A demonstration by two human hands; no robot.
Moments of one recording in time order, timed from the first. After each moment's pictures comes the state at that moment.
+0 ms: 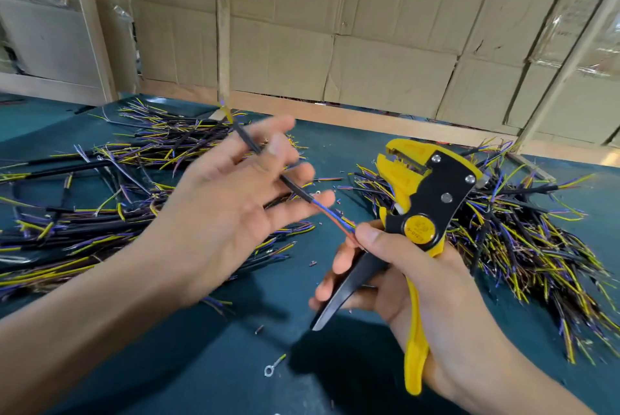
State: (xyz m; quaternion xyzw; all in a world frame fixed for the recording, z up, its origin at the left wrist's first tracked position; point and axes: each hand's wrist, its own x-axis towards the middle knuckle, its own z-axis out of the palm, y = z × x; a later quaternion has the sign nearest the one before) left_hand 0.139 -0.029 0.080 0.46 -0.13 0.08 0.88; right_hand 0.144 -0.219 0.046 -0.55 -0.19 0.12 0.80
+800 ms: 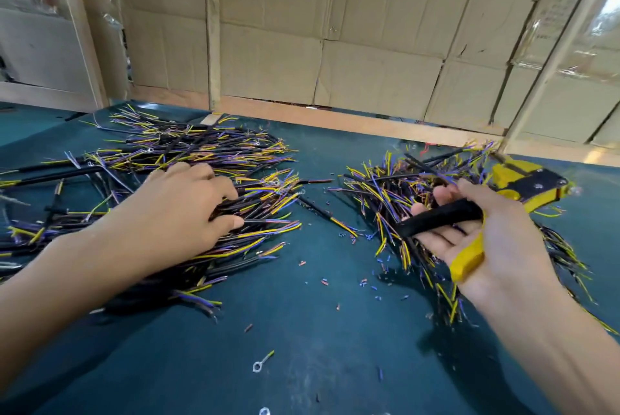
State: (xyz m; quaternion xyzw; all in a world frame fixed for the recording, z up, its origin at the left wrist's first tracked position) left_hand 0.164 0.032 0.067 0.99 -0.02 0.11 0.00; right_hand 0.197 -0.283 0.081 -0.49 0.09 -0.06 0.86
